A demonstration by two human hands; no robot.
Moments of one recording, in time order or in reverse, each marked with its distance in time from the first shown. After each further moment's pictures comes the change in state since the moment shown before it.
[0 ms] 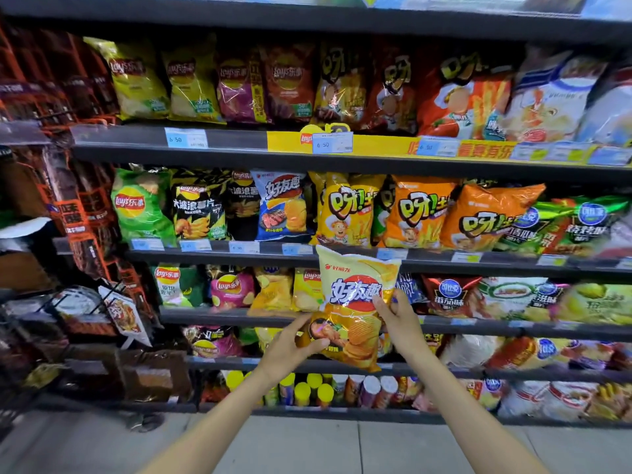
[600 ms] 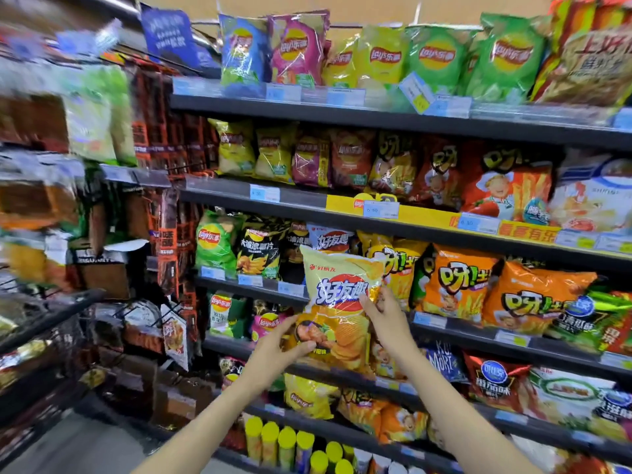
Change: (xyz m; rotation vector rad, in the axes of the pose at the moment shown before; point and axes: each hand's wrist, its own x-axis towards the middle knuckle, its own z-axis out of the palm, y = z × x) left_hand -0.045 0.039 -0.074 0.055 0.334 0.089; right_hand -0.001 -0.108 0.034 -0.036 -0.119 -0.364
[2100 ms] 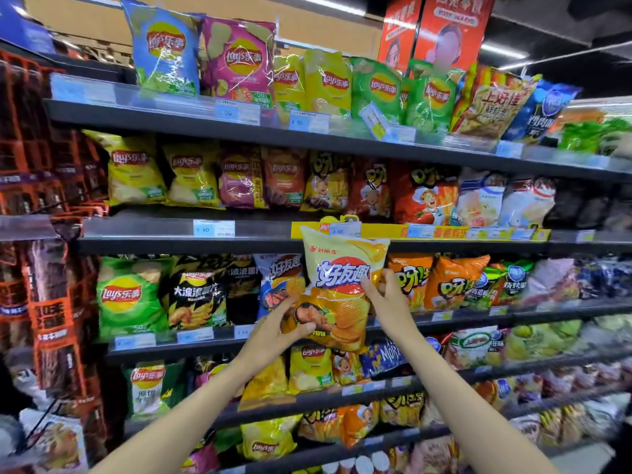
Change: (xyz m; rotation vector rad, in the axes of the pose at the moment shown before) left_hand 0.132 0.025 -0.074 -0.085 -0.354 0.334; right_hand 0.028 -0.086 0.035 -0.097 0.467 0.051
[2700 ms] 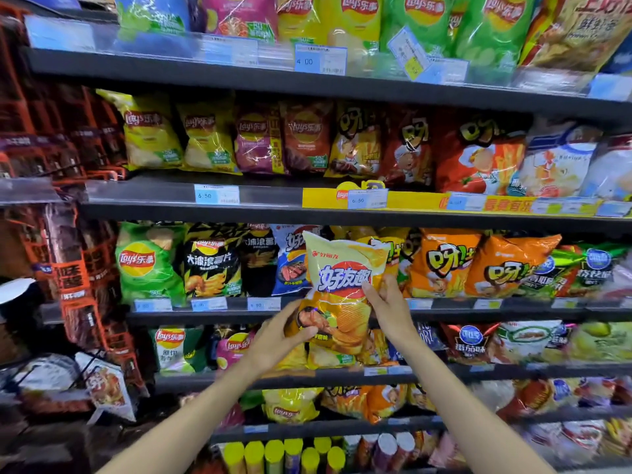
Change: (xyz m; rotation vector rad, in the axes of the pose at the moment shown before) left_hand 0.000 -0.055 0.037 0.026 0.011 -0.186; right_hand 0.032 0.084 0.026 0.103 -0.196 0.067
